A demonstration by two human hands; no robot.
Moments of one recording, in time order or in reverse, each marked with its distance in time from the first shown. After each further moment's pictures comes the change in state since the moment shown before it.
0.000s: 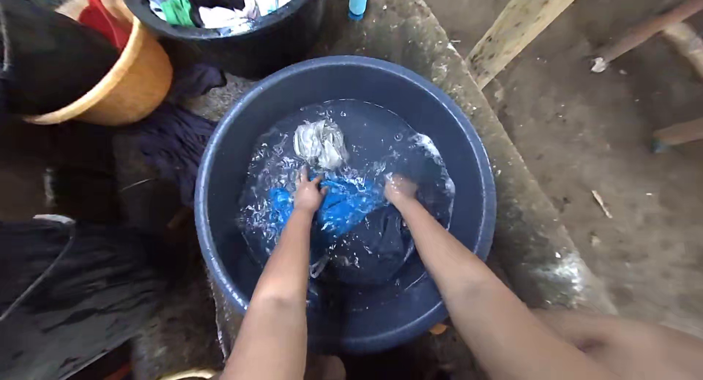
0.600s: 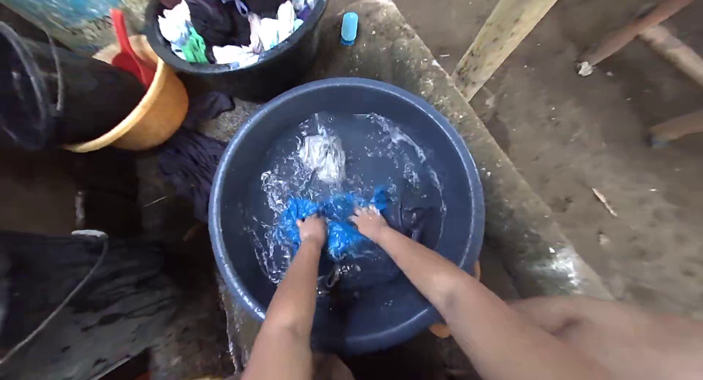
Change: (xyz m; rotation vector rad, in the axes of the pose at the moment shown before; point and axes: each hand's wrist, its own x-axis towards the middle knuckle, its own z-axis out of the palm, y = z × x) left_hand -0.075 0.006 0.008 0.294 -0.278 -0.035; right_hand -0.036 -0.026 0.064 -0.244 -0.198 -0.521
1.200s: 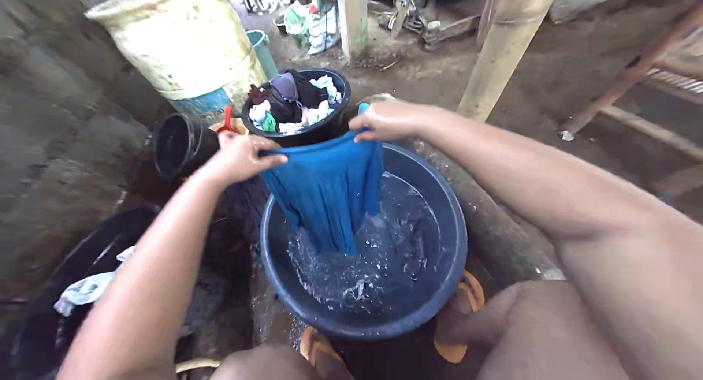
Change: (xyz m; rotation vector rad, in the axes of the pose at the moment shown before) left_hand -0.296 -0.085 -0.323 0.049 0.780 0.575; right_hand -0.278 -0.121 -0.337 -0.482 0.623 -0.545
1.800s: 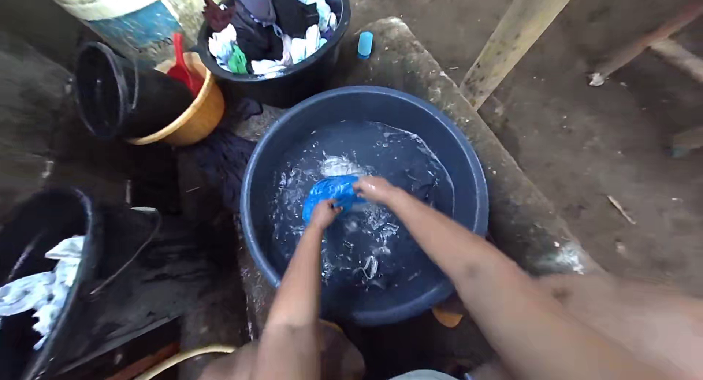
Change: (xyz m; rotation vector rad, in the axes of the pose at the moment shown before) left_hand -0.001 -0.007 0.400 -0.595 -0.532 -0.588; right_hand 0.023 0.018 0.382 0.486 -0.364 0.404
